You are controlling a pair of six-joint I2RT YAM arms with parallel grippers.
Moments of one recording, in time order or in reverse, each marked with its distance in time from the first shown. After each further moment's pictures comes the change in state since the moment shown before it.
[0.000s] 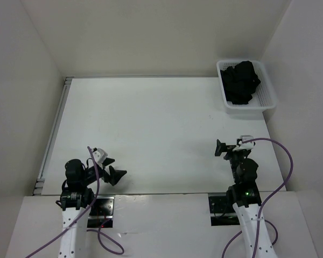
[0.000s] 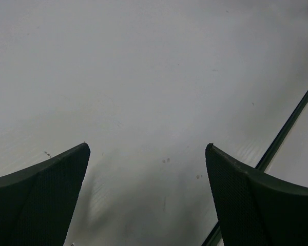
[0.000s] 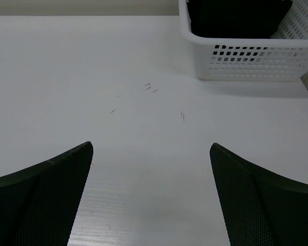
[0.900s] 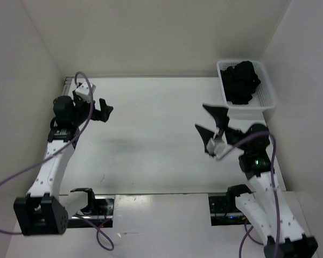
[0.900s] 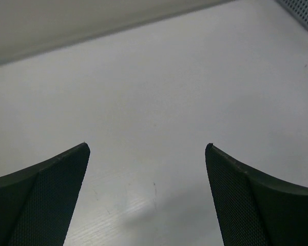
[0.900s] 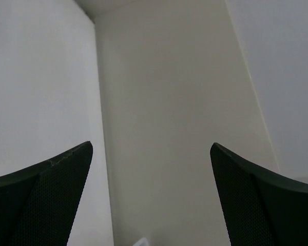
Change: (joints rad) left arm -0.040 0.957 0.774 0.399 -0.389 0.000; right arm 0.080 0.517 0.466 0.172 -1.041 -1.266
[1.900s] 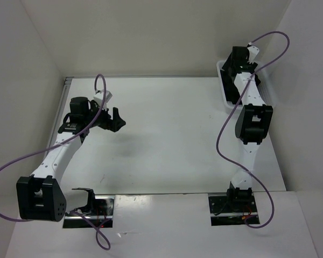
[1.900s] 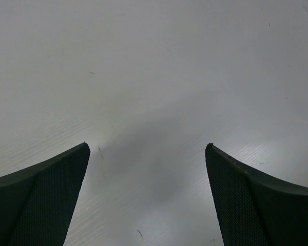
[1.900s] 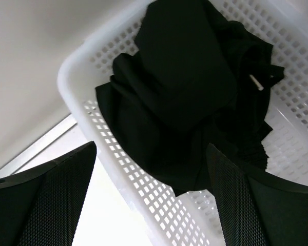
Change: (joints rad) left arm -0.101 0.238 0.047 -0.184 0.072 0.000; right arm -0.214 1.720 1.623 -0.553 1.398 1.681
